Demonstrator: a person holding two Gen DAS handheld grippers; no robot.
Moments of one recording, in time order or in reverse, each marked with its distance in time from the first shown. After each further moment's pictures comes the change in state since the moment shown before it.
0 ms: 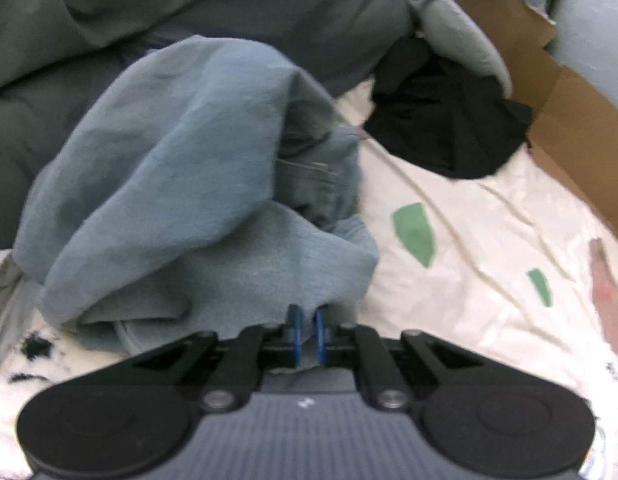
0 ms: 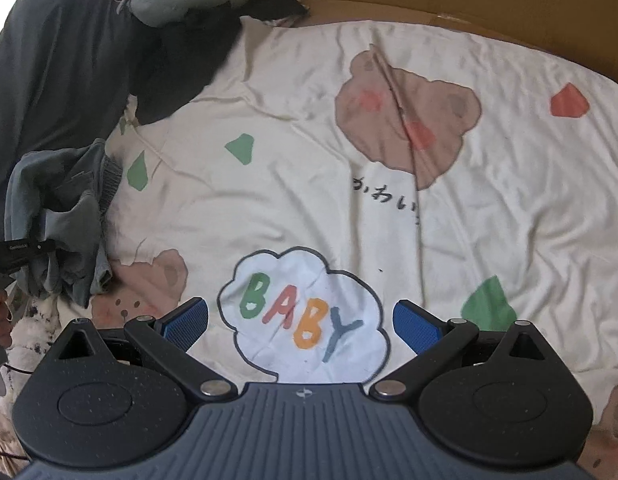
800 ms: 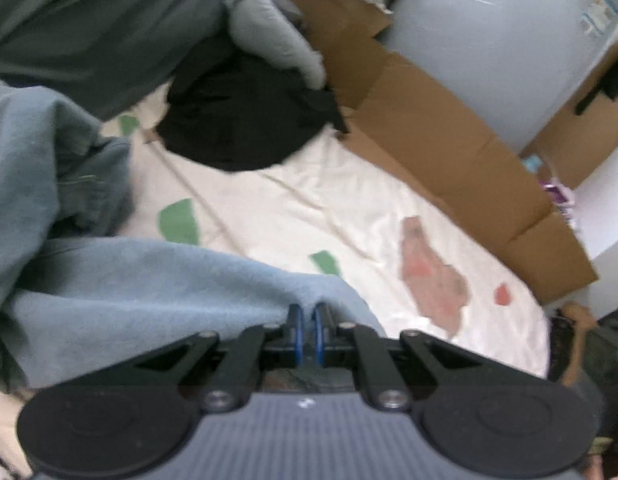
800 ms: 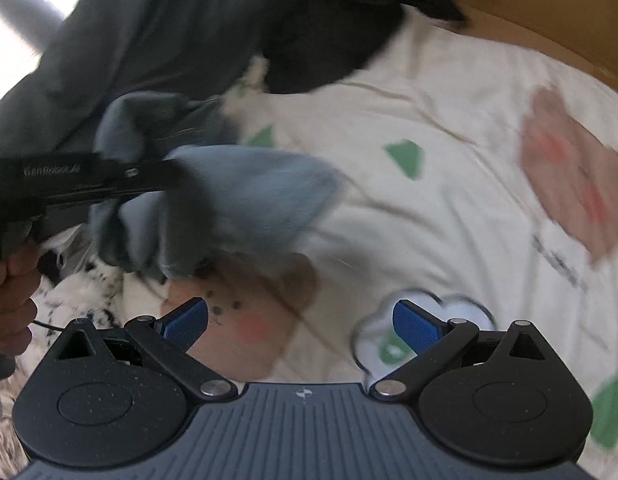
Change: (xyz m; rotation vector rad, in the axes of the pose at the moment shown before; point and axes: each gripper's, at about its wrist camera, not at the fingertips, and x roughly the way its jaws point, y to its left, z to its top) left arm -0.045 -0.105 0.009 0.084 0.041 -0.465; right arm 0.053 0.113 0.017 -0.291 0.029 0.223
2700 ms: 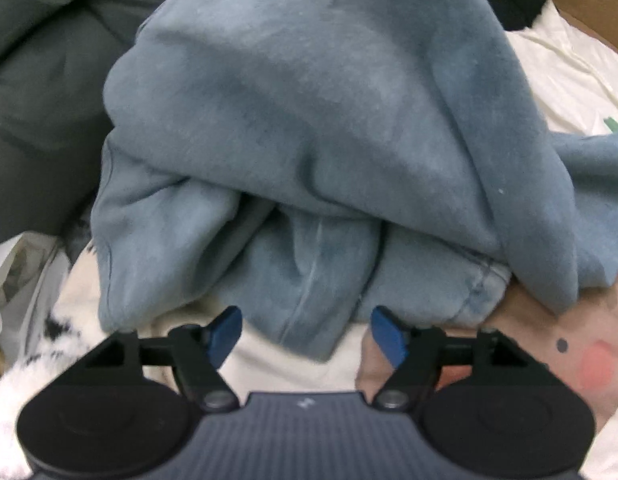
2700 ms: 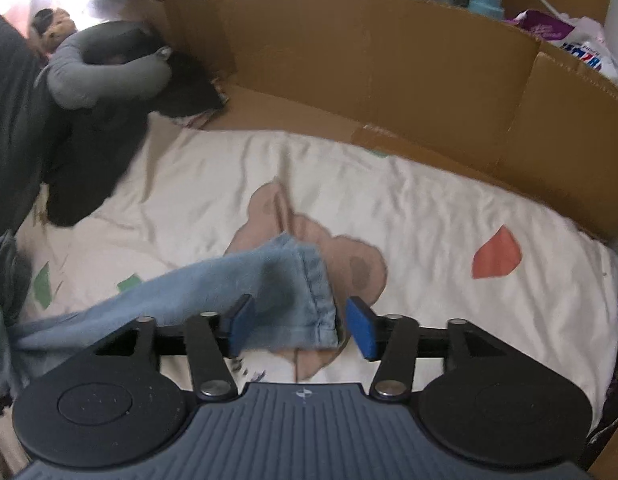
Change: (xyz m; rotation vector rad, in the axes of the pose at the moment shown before) left arm 0.056 0.147 -0.068 0.118 0.187 0.680; right arm -0.089 -0.172 0.055 0.228 -0.152 -0.467
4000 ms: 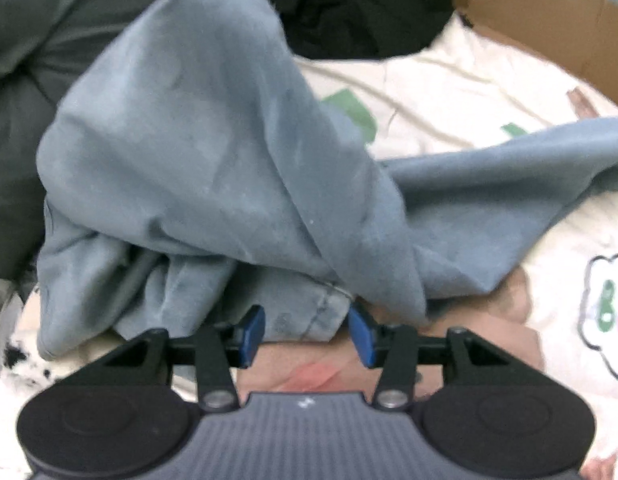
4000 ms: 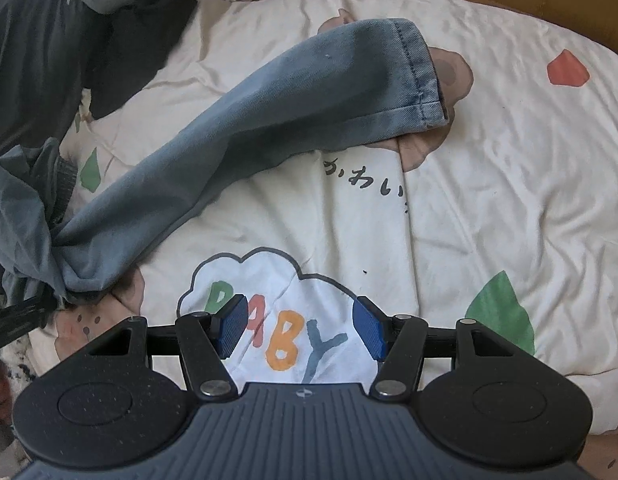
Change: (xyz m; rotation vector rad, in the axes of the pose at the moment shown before) left arm -0.033 -0.060 0.001 0.076 -0.095 -0.141; right arm 0.018 0.049 -0.124 0.083 0.225 0.153
